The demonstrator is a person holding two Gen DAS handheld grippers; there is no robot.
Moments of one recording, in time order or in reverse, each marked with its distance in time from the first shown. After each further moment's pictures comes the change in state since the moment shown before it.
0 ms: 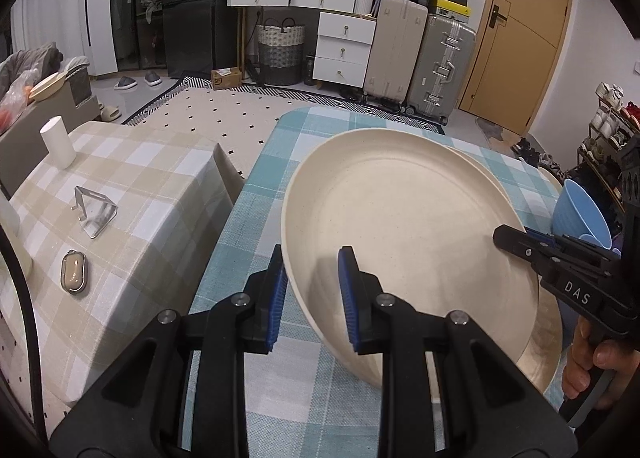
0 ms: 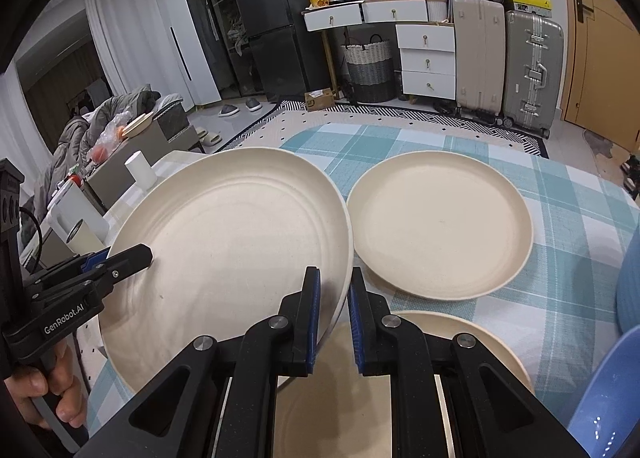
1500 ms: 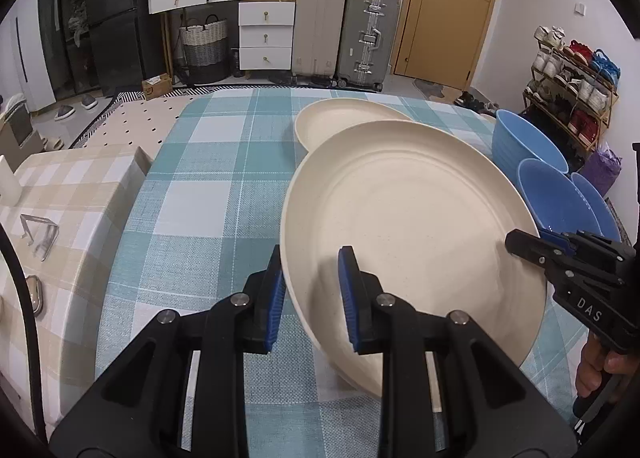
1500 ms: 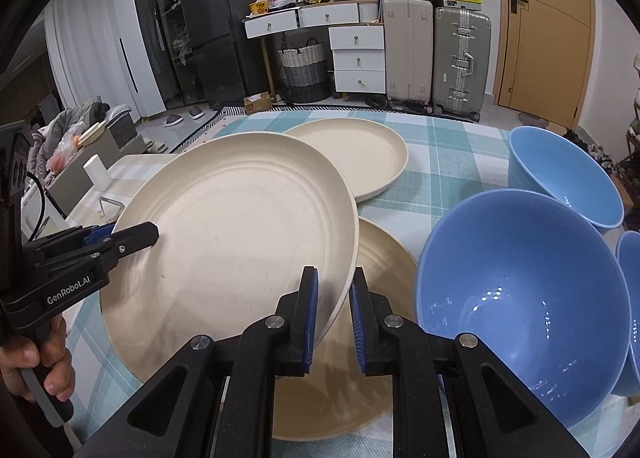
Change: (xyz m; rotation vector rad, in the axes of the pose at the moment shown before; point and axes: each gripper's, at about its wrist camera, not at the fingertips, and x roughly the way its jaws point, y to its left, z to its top) left arm -0.009 -0.090 -0.040 0.208 0.062 -0.172; right arm -0.092 -0.027 -0.087 0.079 -0.015 -0.212
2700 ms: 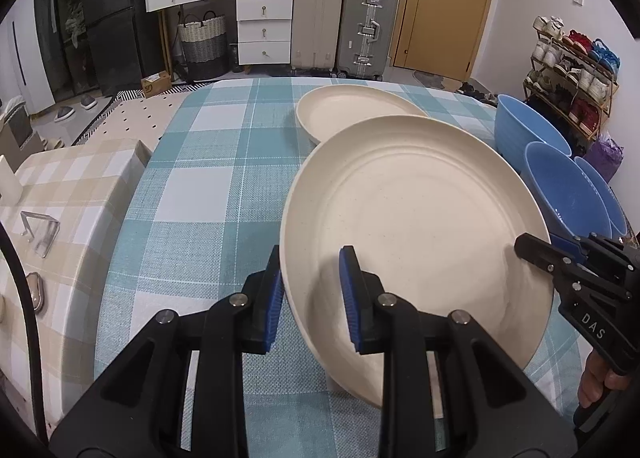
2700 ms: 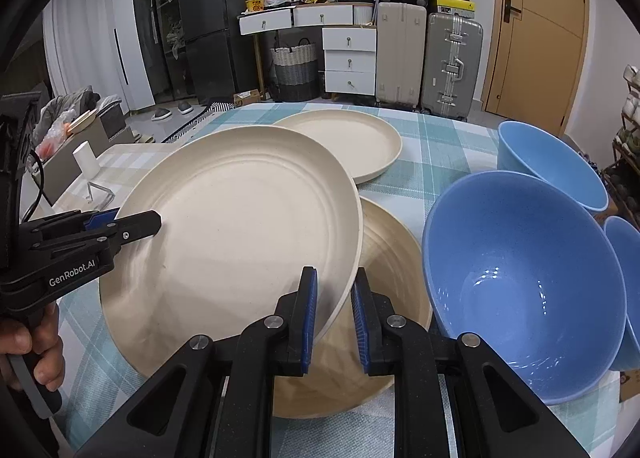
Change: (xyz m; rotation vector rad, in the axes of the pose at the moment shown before) left arm 0.017 0.014 -0.015 0.021 0.019 0.007; right arm -0.003 0.013 -0.020 -0.013 -0.010 -0.067
